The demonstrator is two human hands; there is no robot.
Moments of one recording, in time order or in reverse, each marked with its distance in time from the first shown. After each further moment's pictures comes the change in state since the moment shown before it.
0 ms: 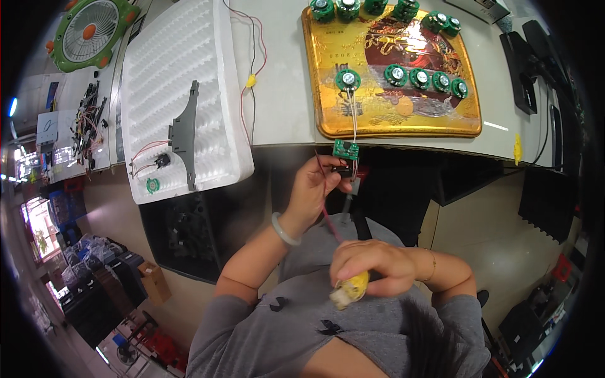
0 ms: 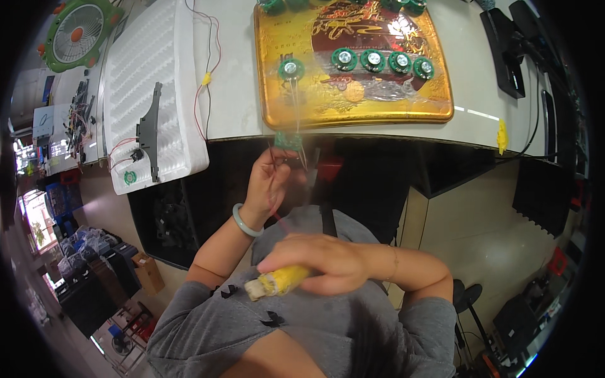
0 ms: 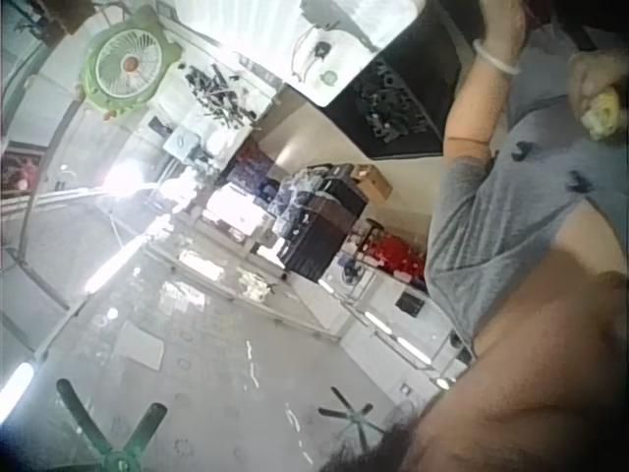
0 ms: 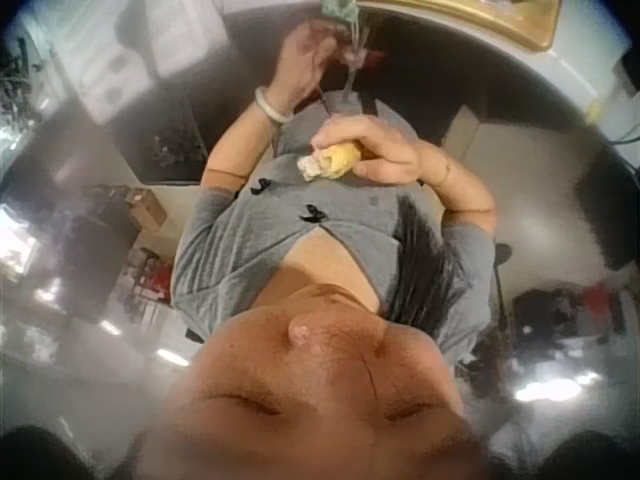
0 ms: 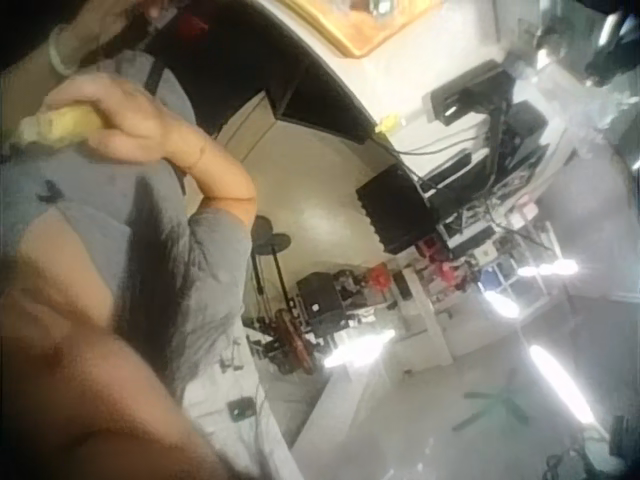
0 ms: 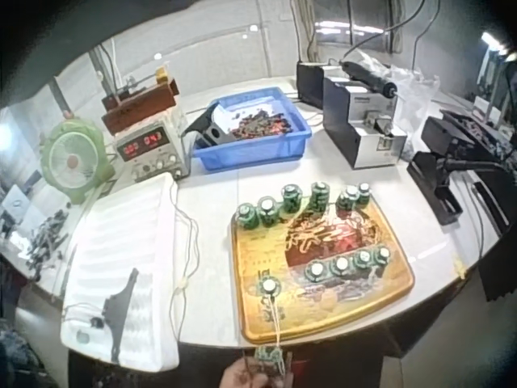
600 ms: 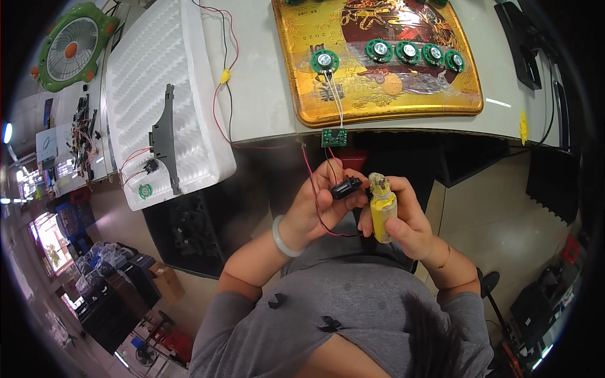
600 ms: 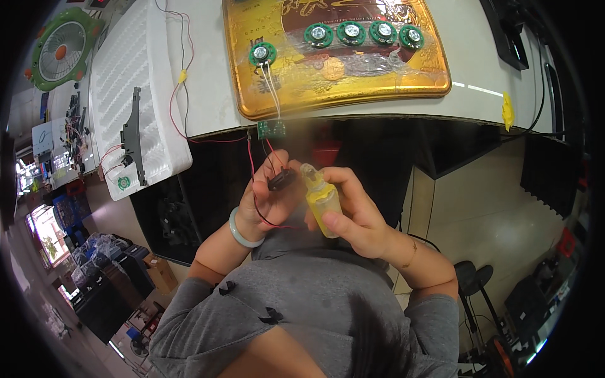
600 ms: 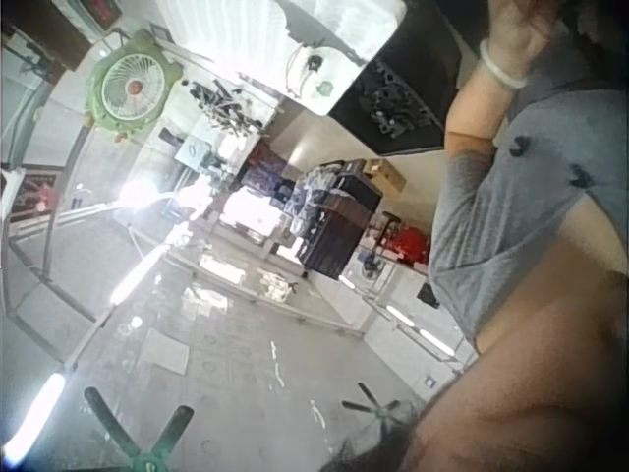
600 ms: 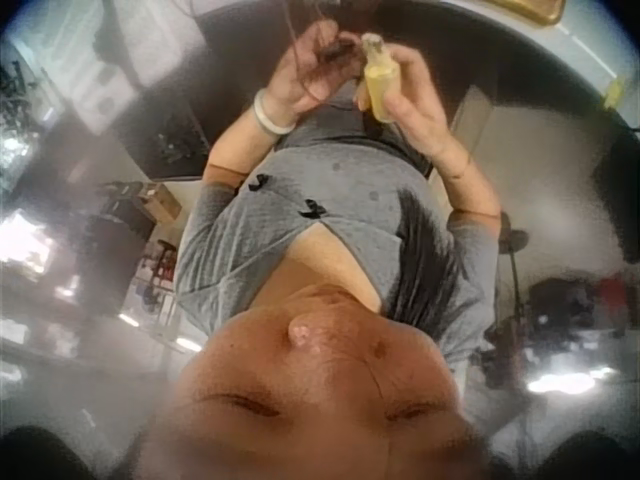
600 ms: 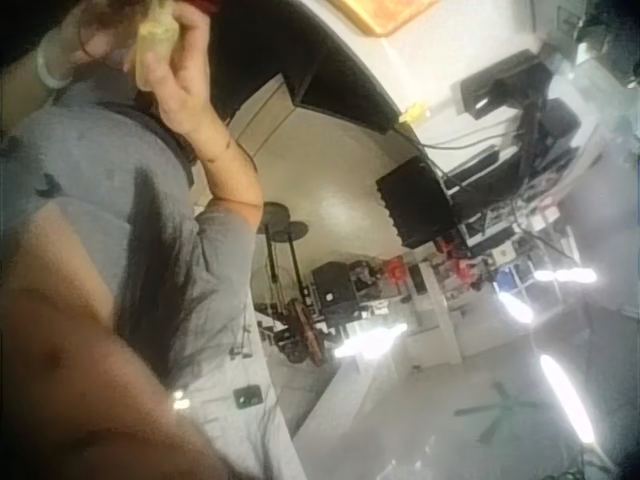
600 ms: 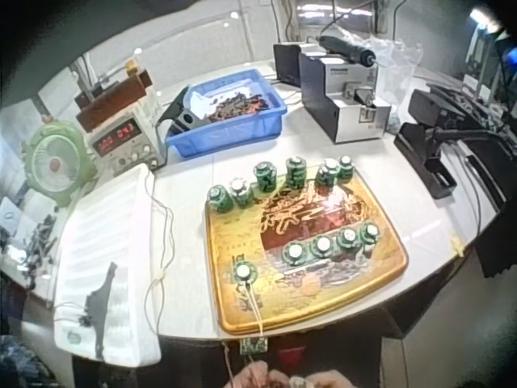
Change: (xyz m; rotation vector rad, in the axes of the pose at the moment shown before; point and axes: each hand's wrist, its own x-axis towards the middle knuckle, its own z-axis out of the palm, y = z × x) left_hand -0.013 0.004 0.022 -0.617 -0.251 -0.290; right_hand -0.046 0.008 -0.001 0.326 0.669 0.269
